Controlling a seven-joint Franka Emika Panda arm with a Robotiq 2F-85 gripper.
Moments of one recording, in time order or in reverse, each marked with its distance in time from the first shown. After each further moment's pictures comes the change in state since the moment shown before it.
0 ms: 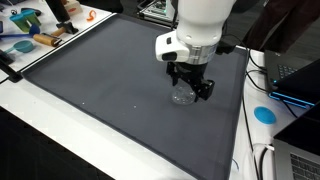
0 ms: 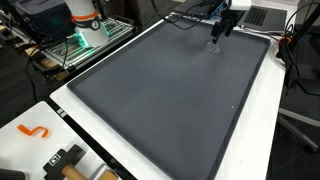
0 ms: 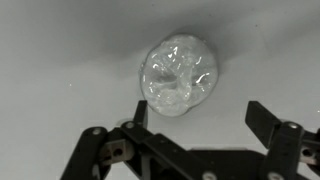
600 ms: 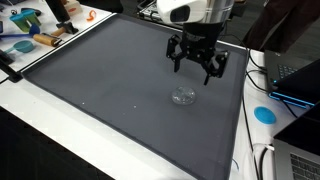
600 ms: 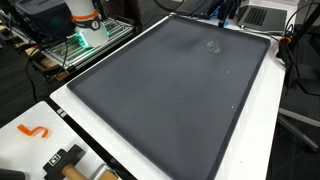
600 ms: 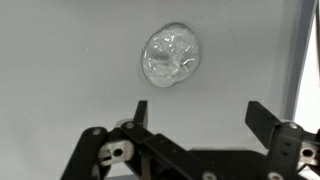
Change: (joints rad) arm 0.000 -0.166 0.005 -0.082 -0.002 -0.011 -0.176
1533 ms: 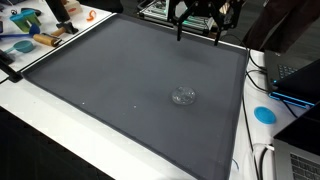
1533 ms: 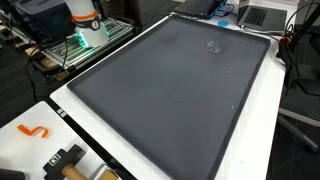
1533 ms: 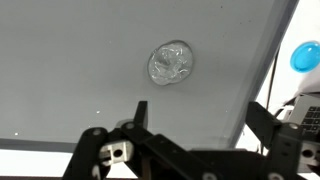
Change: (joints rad) arm -0.051 -0.272 0.047 -0.223 0.035 0.009 -0.293
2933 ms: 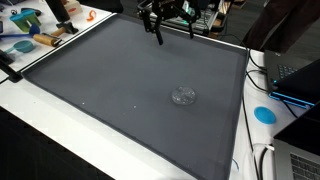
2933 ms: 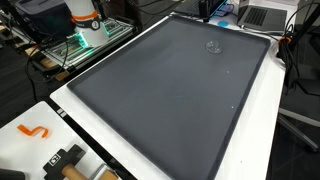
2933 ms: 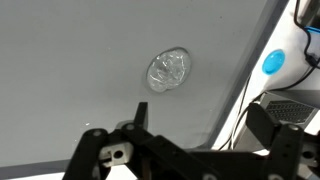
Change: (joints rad) arm -0.185 -0.107 0.022 -0.277 0.522 0.203 -0.637
